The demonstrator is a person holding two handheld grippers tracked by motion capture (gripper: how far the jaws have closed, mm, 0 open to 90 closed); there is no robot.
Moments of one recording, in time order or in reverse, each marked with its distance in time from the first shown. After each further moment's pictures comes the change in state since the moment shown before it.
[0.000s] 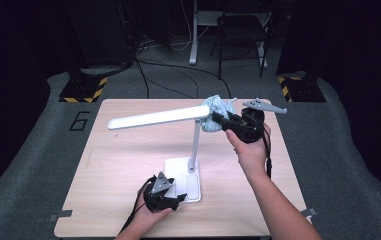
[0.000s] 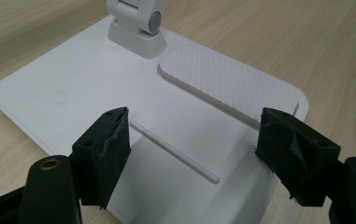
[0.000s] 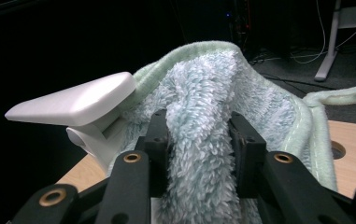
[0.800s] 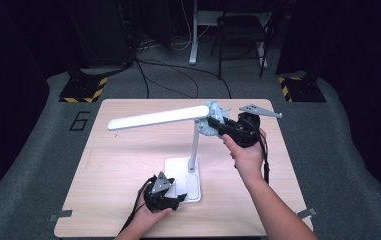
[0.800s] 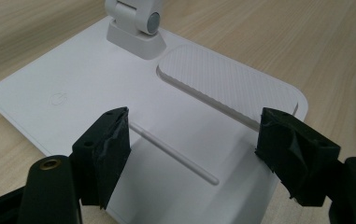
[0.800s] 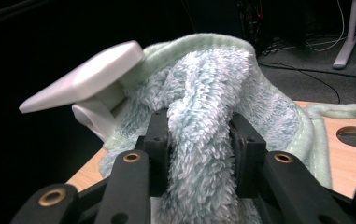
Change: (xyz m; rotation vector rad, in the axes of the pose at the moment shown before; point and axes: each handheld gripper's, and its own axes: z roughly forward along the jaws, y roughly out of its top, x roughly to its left) left arm 0.001 0.001 0.000 0.005 -0.004 0.017; right arm 0.003 -0.015 0.007 0.014 0.043 0.033
